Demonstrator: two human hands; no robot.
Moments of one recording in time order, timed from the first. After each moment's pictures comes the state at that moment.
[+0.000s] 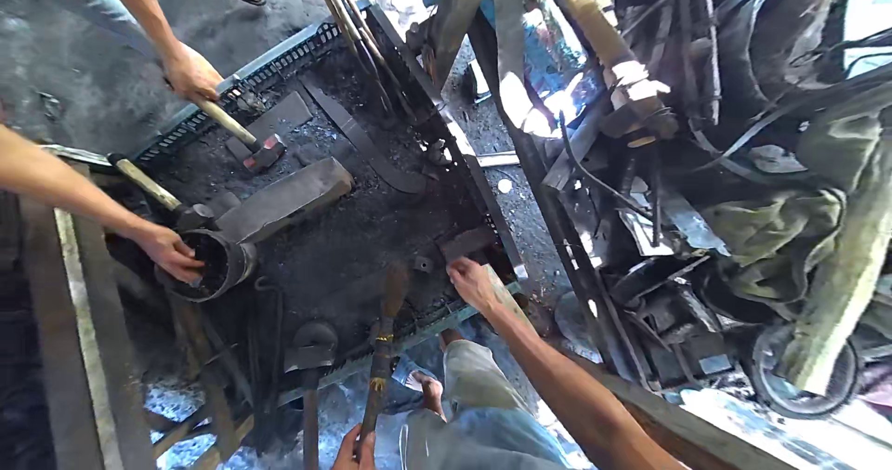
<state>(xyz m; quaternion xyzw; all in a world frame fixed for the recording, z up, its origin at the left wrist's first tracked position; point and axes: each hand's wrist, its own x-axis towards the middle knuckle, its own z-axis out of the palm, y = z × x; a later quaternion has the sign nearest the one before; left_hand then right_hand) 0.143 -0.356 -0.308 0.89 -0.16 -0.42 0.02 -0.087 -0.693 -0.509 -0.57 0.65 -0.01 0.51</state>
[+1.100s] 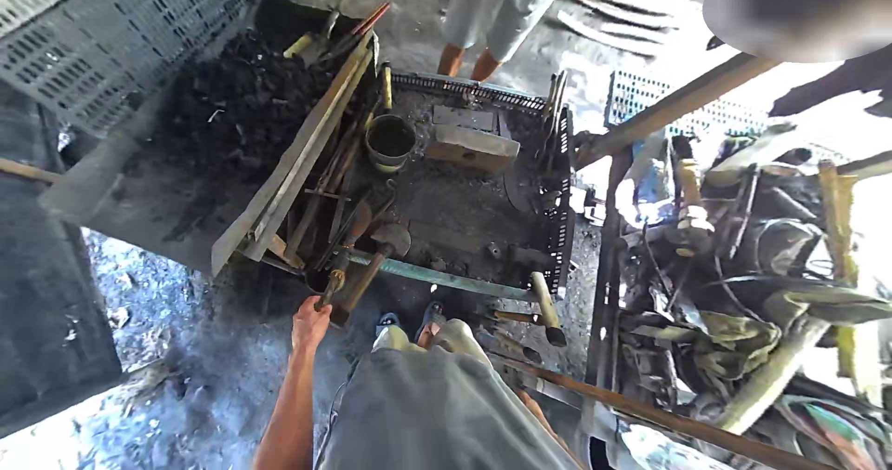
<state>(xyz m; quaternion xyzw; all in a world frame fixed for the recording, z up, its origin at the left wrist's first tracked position) 0.275 -0.028 -0.282 0.91 0.00 -0.36 0.22 -0.154 -0.280 -0.204 -0.74 0.50 0.27 0.36</state>
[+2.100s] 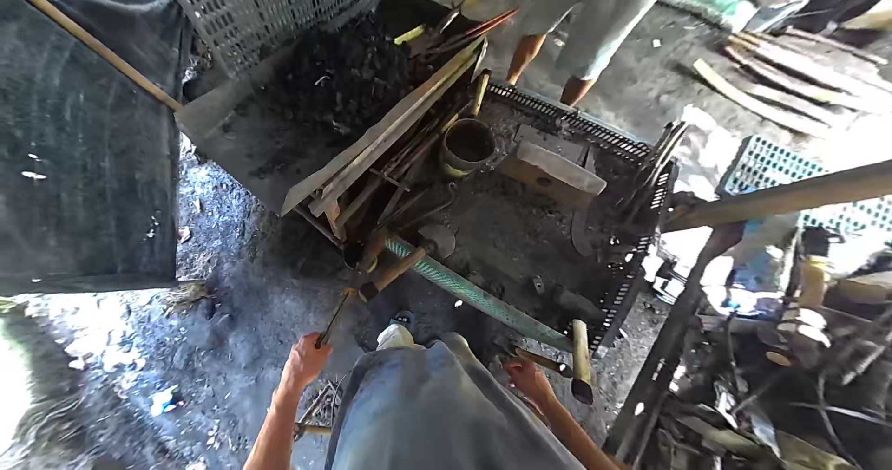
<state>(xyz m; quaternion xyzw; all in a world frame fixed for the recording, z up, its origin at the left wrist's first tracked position) 0.155 0.116 -0.246 0.88 0.05 -0.42 0.21 -0.120 -0.375 -0.335 -0.76 0.43 0.32 0.36</state>
